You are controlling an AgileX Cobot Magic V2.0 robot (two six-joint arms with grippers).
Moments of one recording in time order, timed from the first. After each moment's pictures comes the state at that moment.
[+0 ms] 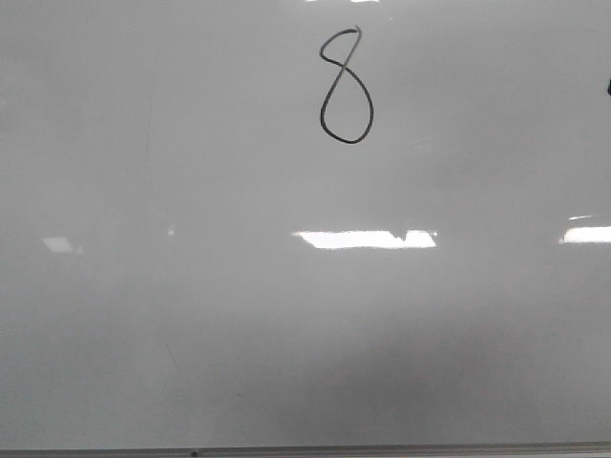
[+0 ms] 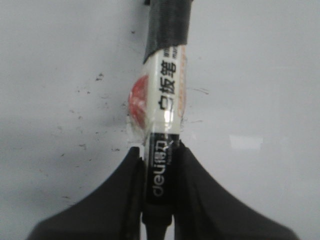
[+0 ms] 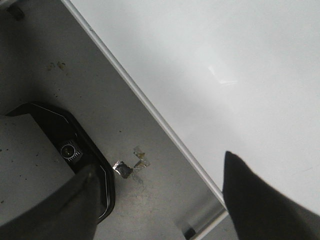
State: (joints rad) left arm -0.02 1.21 -0.83 0.05 0.39 -0.09; right arm 0.42 1.04 -1.00 0.18 1.04 -0.49
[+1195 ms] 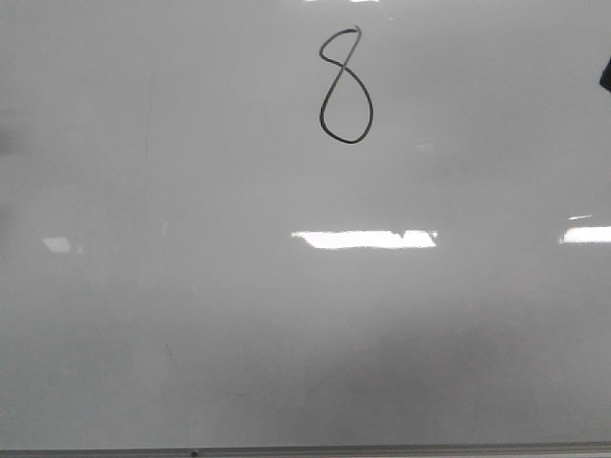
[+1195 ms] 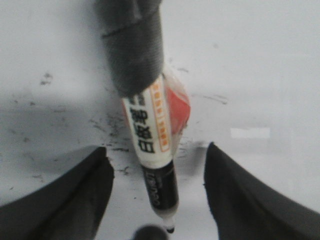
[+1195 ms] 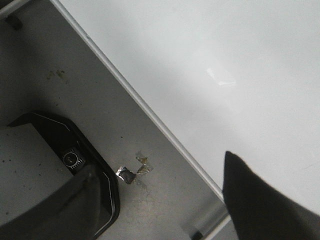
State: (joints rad) left arm -0.02 1.40 -0.83 0.05 0.25 -0.09; right arm 0.42 1.03 -1.00 0.18 1.02 -0.44
